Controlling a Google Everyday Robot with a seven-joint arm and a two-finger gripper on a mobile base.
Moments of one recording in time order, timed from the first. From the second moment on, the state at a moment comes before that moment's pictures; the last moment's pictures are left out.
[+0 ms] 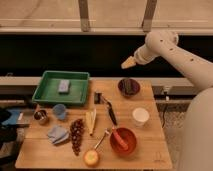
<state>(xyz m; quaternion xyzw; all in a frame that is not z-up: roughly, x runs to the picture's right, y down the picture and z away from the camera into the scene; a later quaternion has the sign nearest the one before) 0.185 -0.143 0.807 -0.15 -0.04 0.62 0.77</state>
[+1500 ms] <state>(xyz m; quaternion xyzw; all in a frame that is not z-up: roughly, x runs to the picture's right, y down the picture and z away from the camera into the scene) 0.128 -0.134 0.823 -0.19 -0.05 0.57 0.80</state>
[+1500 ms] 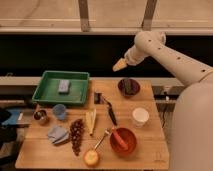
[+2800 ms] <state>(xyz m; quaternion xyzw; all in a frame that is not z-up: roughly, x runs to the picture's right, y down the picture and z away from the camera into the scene) 0.065 -0.040 0.788 -0.26 0.08 0.42 0.87</state>
